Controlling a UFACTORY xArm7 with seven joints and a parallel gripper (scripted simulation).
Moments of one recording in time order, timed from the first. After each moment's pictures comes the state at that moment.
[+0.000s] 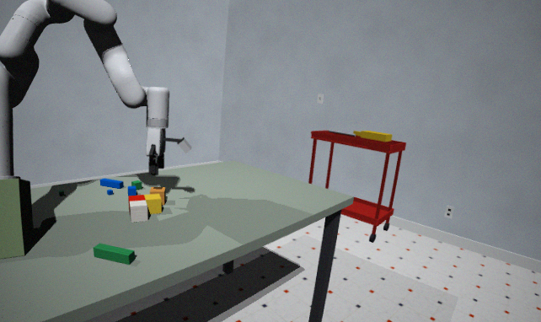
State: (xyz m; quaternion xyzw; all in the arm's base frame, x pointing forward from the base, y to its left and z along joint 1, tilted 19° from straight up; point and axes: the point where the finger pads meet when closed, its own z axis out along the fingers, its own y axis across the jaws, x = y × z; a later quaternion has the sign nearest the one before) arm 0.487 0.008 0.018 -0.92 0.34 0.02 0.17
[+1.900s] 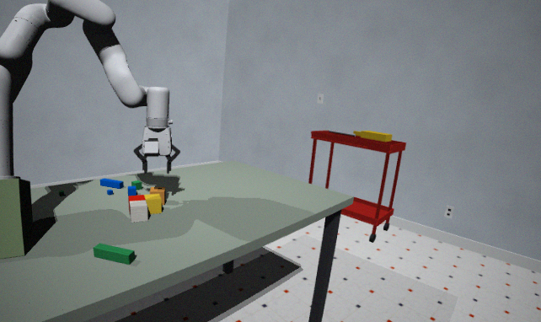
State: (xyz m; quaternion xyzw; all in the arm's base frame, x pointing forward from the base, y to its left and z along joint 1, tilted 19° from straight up) arm 0.487 0.008 0.018 -0.48 0.86 0.12 0.11
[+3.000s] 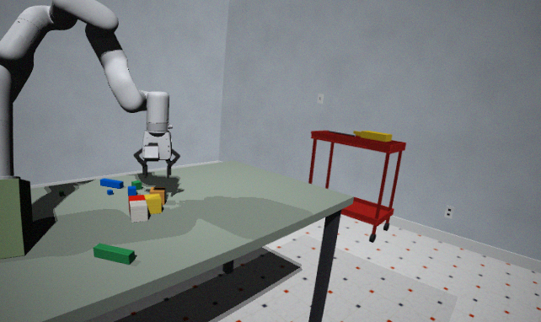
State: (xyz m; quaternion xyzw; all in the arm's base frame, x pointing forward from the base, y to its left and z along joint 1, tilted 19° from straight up) arm 0.489 0.013 0.003 -0.48 0.86 0.12 0.11
